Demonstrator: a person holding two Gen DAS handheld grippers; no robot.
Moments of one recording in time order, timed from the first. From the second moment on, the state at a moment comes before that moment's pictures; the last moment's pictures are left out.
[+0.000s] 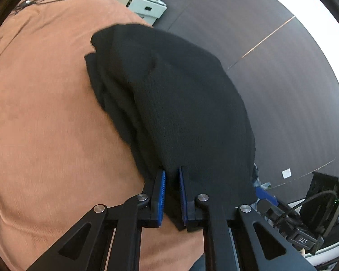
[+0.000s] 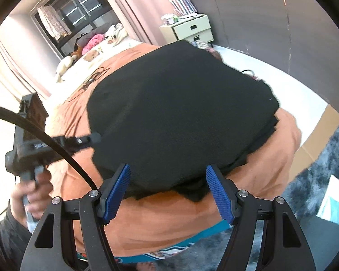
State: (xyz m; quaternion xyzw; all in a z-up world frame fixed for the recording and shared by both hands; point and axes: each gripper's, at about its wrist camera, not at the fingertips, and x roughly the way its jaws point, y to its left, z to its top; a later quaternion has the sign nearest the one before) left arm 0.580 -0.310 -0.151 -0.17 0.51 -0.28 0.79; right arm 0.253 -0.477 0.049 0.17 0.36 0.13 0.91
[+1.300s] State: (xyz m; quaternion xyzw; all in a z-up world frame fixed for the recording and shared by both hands) left arm 0.435 -0.211 -0.007 -0.05 0.41 -0.24 0.88; right arm 0.195 -0.392 0.051 0.15 0.34 0.08 0.93
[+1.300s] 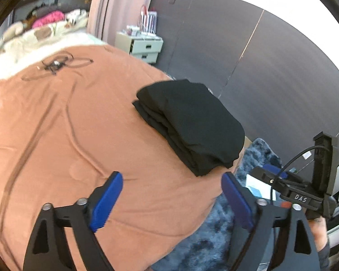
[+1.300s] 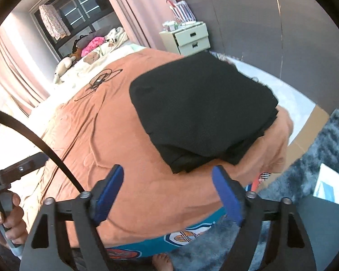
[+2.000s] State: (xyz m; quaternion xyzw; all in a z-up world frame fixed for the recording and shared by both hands) left arm 0.305 -0.124 0.060 -0.02 0.30 -0.17 0.94; right arm 0.078 -0.323 0.072 0.08 0.28 0.09 0.95
